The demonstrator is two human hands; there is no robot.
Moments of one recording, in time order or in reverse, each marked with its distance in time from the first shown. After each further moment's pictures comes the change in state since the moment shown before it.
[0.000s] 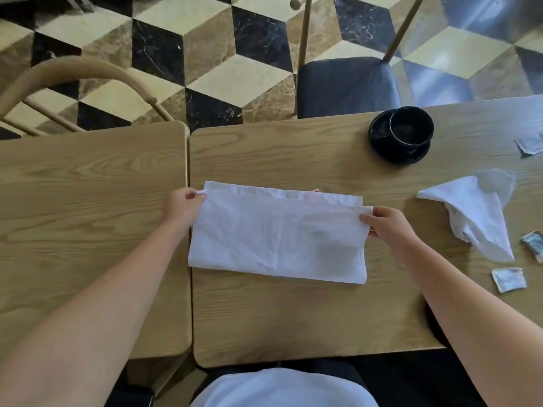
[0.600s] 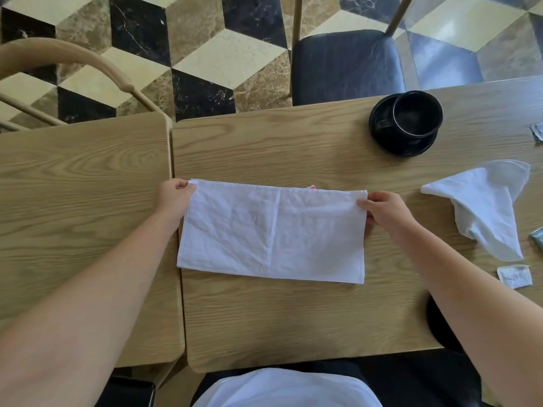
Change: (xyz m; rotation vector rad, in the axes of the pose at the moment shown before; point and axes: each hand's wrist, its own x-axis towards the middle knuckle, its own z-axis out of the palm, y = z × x) left_hand 0.047 0.001 0.025 -0.013 0.048 -0.045; right_hand 0.045 -0.010 0.000 -0.025 0.020 0.062
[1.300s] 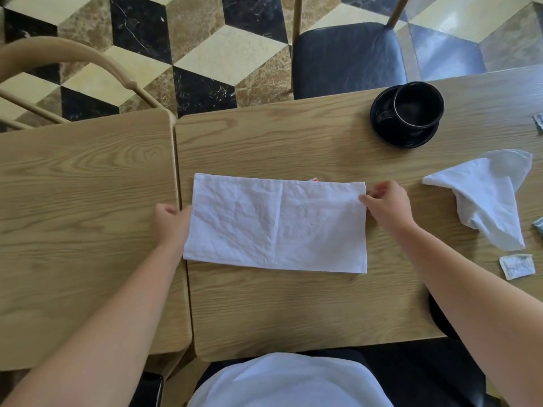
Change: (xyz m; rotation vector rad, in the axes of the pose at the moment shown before) left_hand -0.066 -0.025 -0.011 0.019 0.225 -0.198; right_hand -0.015 0.001 0.006 -0.332 0.234 -0.101
